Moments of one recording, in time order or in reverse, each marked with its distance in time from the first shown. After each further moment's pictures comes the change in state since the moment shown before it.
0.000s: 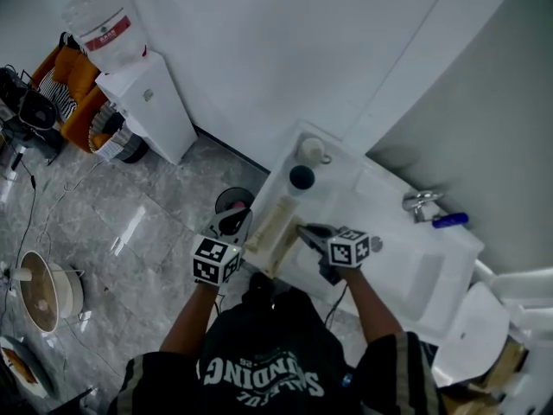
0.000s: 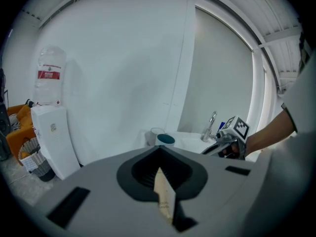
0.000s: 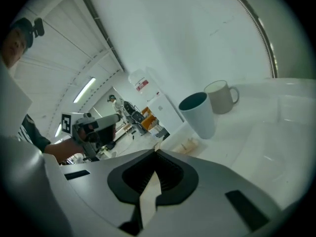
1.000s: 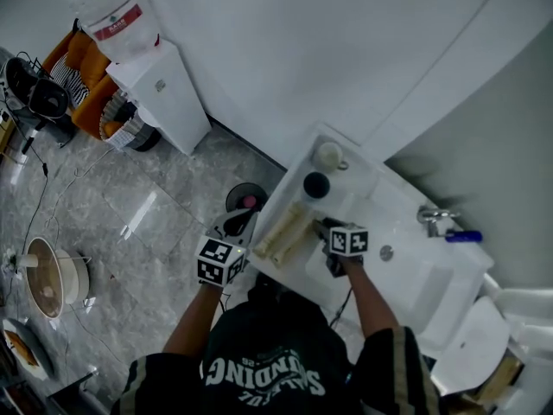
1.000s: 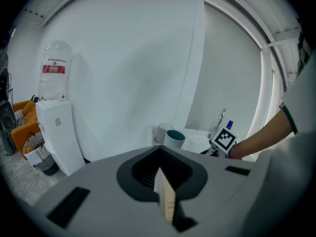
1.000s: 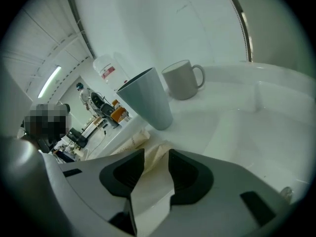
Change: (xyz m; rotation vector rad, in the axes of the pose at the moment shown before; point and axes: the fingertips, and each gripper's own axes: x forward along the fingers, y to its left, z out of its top) left arm 0.013 0.030 -0.011 -0.047 0.049 0.046; right arm 0.036 -0.117 -0.022 0.092 0.135 -0.350
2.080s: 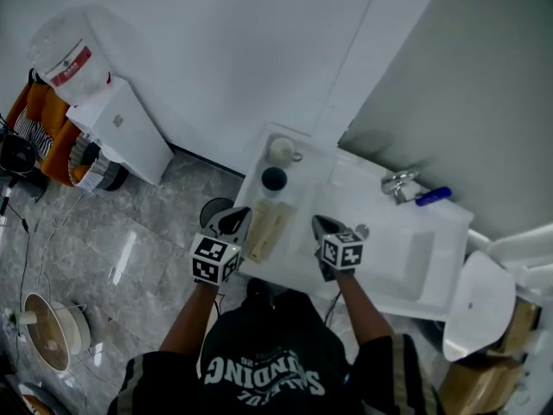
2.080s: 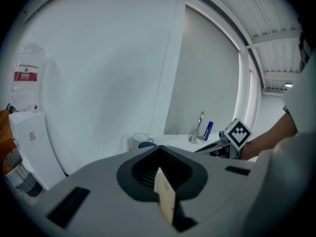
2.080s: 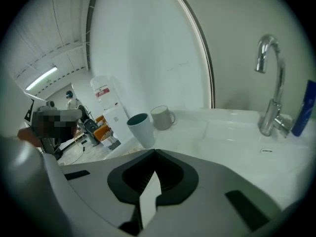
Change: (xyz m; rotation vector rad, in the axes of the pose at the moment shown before) left arm 0.017 -0.072 0.037 0.137 -0.048 -0.200; right arm -0.126 -0.002 0.006 -0.007 -0.310 -0.246
